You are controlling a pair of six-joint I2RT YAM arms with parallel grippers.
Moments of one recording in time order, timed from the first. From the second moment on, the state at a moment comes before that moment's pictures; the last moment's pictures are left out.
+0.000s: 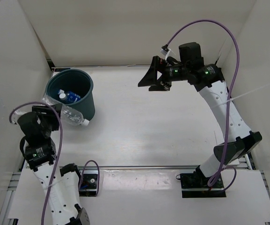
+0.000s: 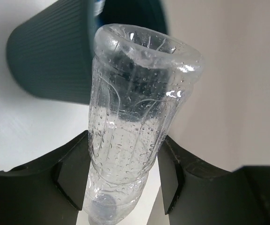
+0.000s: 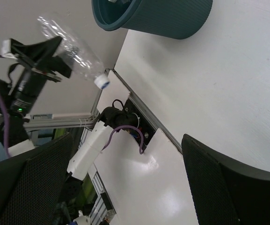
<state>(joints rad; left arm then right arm) 0.43 0.58 0.95 -0.76 0.19 -1.08 0.48 1.58 1.92 -0.92 -0.75 0.60</state>
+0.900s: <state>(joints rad) 0.15 1.29 1.44 -0.40 -0.03 -0.56 0.48 1.55 1.91 -0.87 -0.75 0.60</state>
